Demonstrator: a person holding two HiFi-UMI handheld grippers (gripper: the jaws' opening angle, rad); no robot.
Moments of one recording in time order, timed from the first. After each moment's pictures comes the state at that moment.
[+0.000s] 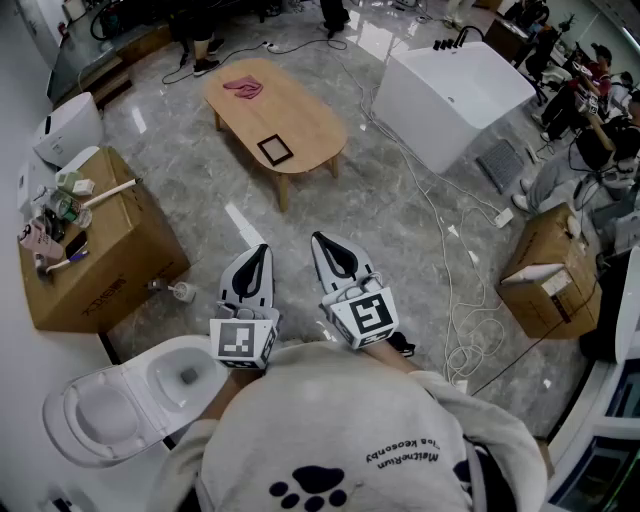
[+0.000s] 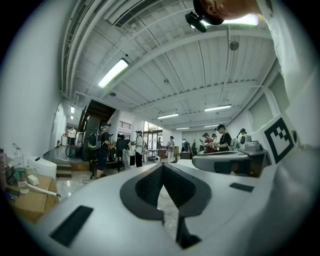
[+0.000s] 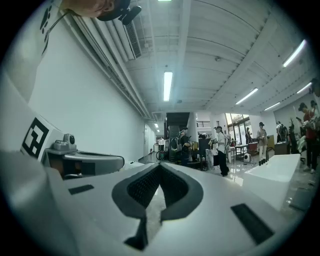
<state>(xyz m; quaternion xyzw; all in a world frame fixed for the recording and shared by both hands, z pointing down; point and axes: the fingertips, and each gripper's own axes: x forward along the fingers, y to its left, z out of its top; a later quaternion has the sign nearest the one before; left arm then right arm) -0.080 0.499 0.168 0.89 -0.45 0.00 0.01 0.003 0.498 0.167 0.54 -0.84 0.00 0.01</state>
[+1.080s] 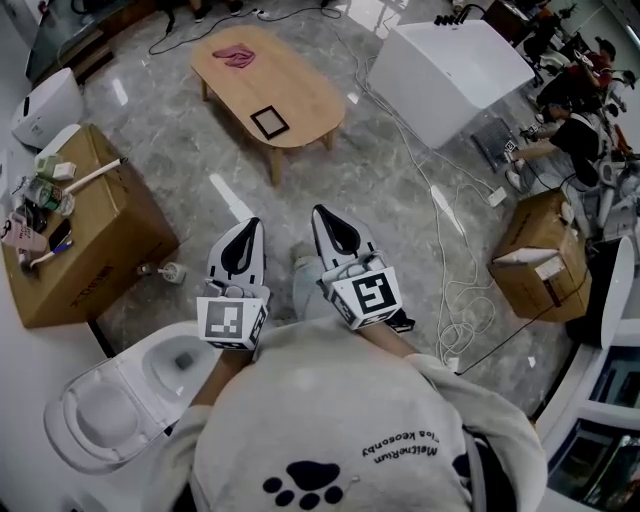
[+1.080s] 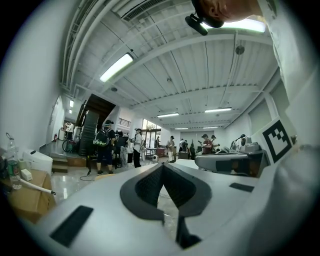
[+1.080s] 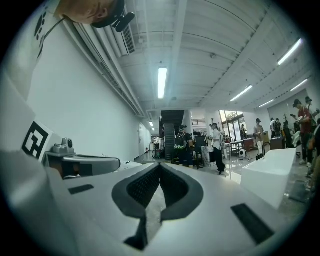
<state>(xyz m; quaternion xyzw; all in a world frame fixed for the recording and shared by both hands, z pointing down) -0.112 0.443 0.186 0.90 -0.43 -0.01 0.04 -0.015 0.446 0.183 0.56 -0.83 0.02 0.01</state>
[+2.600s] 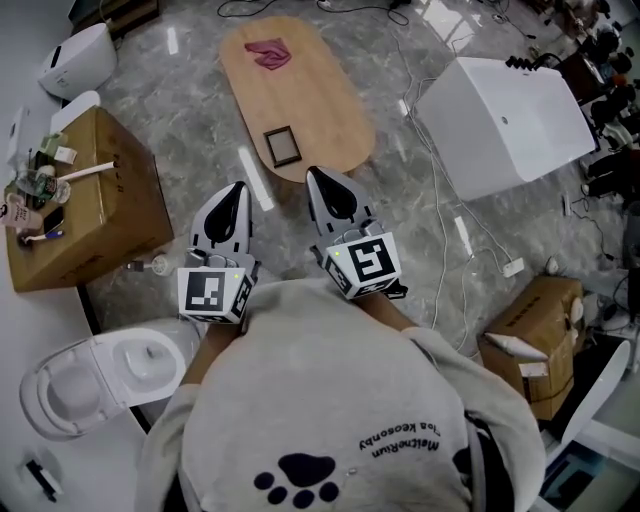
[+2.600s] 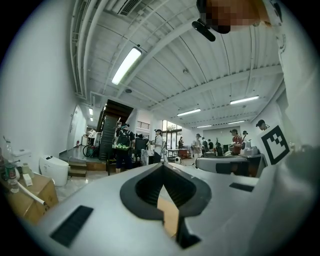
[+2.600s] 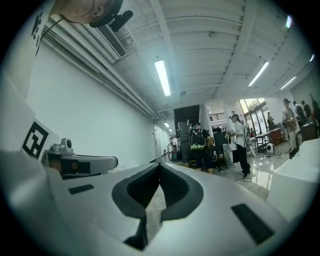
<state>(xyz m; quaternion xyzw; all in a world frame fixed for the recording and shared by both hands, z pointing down) -0.021 0.198 0.177 0.83 -0.56 -0.01 0.03 0.080 0.171 0.182 0.44 -0.90 0.03 -0.01</state>
